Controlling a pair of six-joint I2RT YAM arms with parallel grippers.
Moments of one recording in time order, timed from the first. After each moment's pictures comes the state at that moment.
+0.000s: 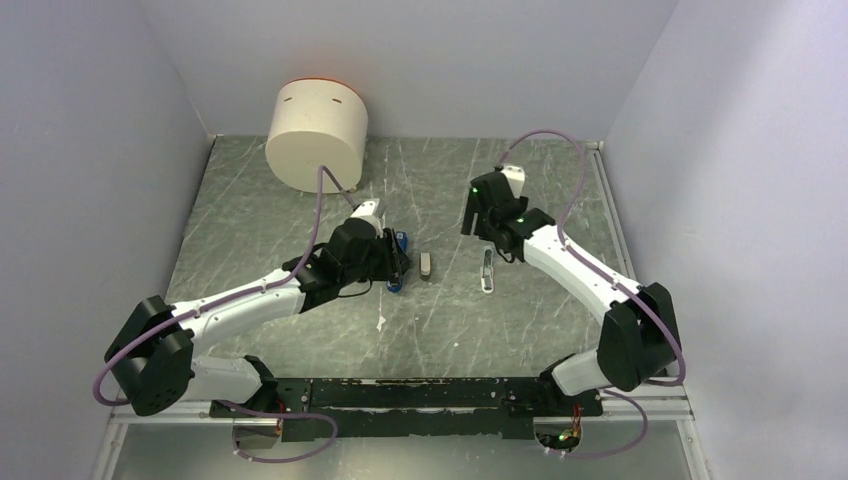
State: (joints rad) left arm -0.82 1.29 0.77 -0.03 -0.09 -0.74; right arm 0.56 1.45 1.09 -0.47 0.40 0.56
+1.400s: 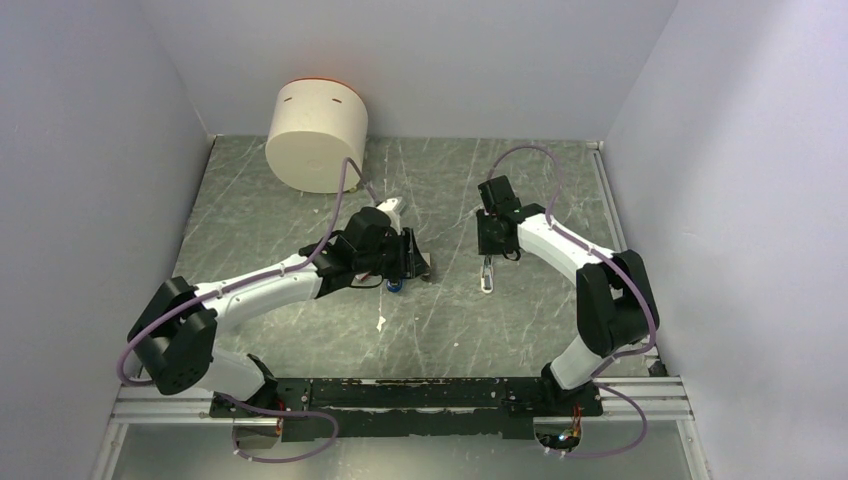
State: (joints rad) left arm -0.82 1.42 0.89 -0.07 0.10 -0.71; right arm 0.39 1.61 1.06 -0.52 0.15 0.28
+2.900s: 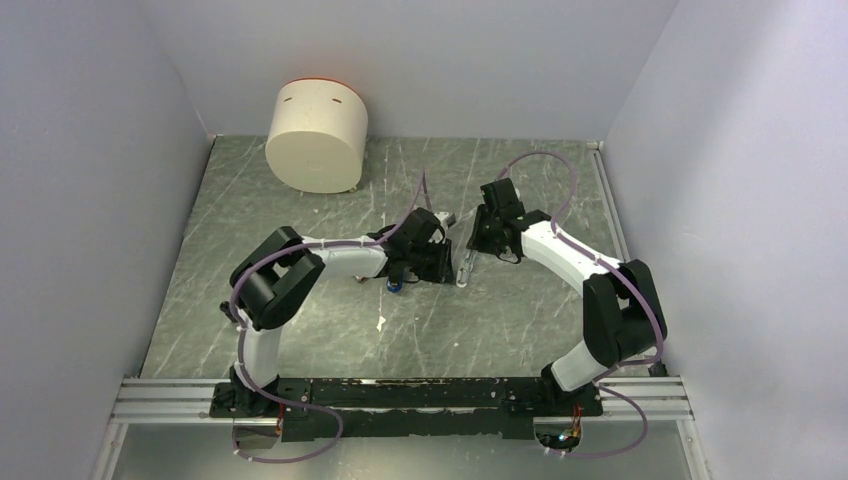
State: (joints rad) left arm -0.86 1.96 1.17 0.01 0.24 -0.60; right arm 0.40 1.55 1.00 -0.41 0.05 0.56
